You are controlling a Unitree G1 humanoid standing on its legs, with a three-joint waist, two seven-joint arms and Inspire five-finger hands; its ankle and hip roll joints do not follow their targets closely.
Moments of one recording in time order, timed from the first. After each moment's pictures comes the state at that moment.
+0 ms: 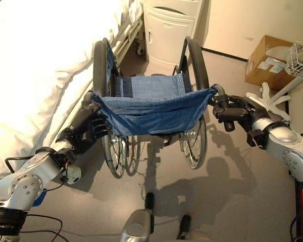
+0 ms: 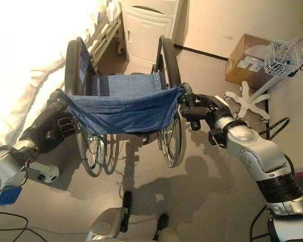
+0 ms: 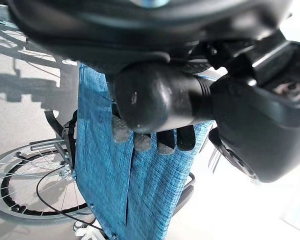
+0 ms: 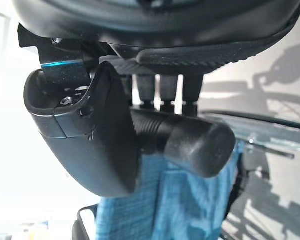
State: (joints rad) left arm -0.05 0.96 0.10 -0.08 -1.27 0.43 0.06; right arm -0.45 -0.90 0.17 -0.14 0.80 0.62 -0.16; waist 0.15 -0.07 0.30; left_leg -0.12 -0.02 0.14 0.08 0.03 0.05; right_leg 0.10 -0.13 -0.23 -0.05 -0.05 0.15
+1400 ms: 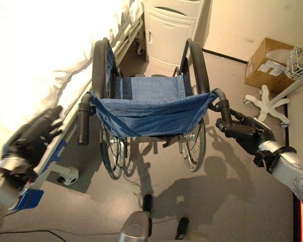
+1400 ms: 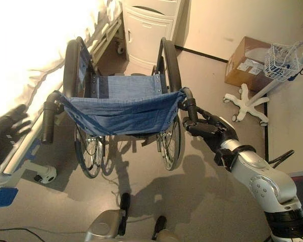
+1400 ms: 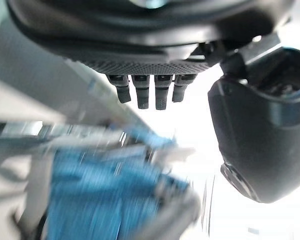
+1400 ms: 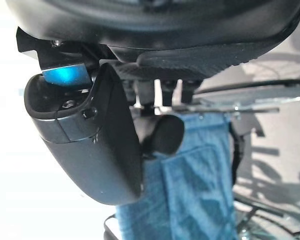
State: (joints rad) left arm 0.34 0.91 0.65 -0.17 -0.96 0.39 0.05; right arm -0.06 -0.83 -0.12 -0.32 1.08 0.58 -0.23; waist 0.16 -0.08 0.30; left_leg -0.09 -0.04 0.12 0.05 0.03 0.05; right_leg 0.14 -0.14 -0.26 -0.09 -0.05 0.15
